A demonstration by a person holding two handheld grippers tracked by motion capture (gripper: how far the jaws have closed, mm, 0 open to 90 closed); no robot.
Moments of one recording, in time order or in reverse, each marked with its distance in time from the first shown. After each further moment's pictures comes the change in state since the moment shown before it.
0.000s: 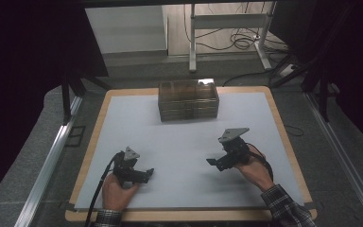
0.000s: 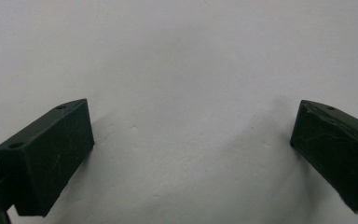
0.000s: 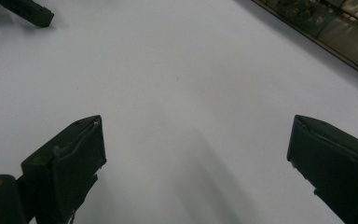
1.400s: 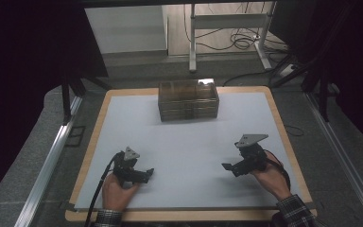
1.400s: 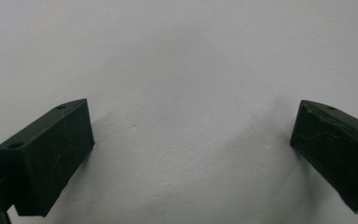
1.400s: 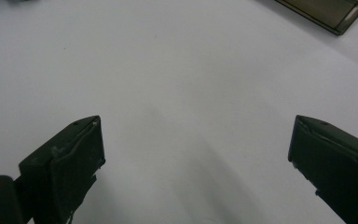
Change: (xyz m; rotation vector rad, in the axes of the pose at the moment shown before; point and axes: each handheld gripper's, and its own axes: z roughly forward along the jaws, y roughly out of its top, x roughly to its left) left arm 0.000 0.000 0.000 -0.003 0.000 0.000; right arm -0.006 -0.035 -0.037 0.015 -0.058 0.049
